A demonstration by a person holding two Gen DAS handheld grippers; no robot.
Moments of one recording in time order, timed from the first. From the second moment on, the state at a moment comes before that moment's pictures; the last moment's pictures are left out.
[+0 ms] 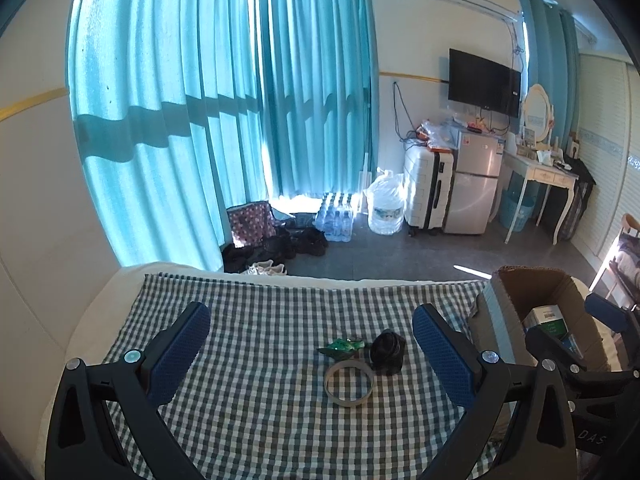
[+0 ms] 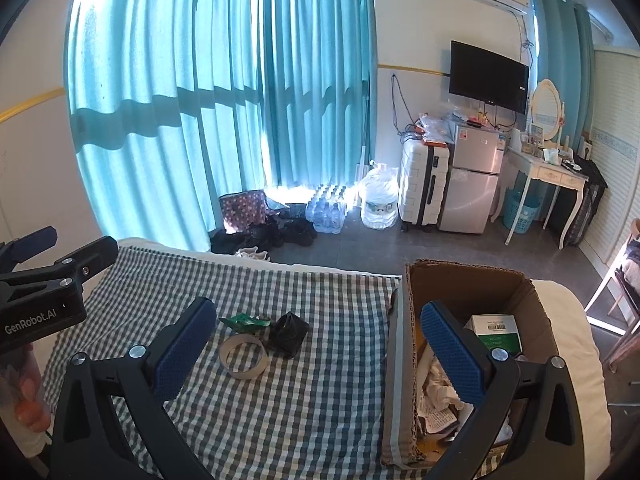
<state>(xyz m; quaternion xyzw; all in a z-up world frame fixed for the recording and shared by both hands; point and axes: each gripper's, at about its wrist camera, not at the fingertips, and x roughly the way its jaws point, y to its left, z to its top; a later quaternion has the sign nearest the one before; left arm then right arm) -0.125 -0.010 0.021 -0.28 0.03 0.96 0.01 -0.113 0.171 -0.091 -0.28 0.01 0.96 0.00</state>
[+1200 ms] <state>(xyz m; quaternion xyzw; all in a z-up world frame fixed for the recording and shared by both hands) -0.246 -0.031 -0.150 -0.41 0.02 0.91 0.01 -0.240 0.173 -0.220 -0.37 0.03 0.93 0.00</state>
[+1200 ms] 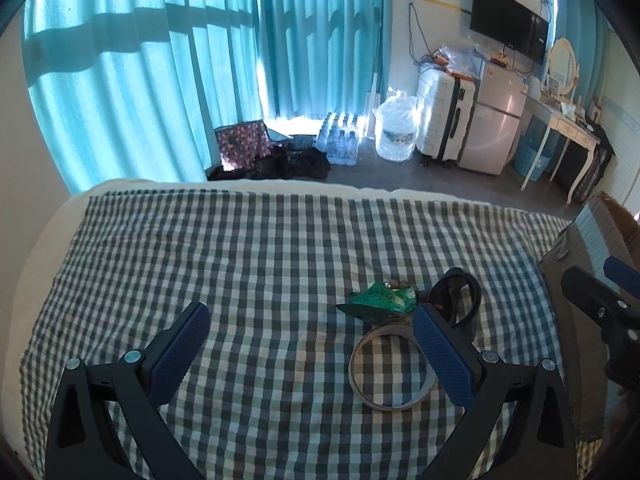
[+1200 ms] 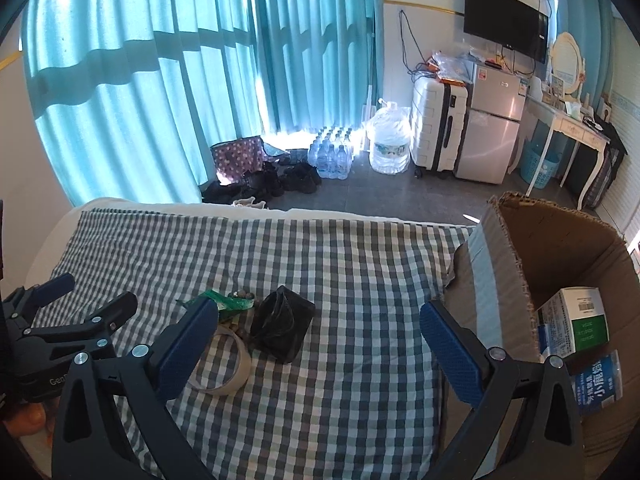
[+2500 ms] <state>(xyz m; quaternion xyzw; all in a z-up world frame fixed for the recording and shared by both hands) -0.280 -0.003 -0.266 -0.47 0.04 0.88 0.05 -0.310 0.156 -0.337 -0.46 0.02 0.89 0.00</state>
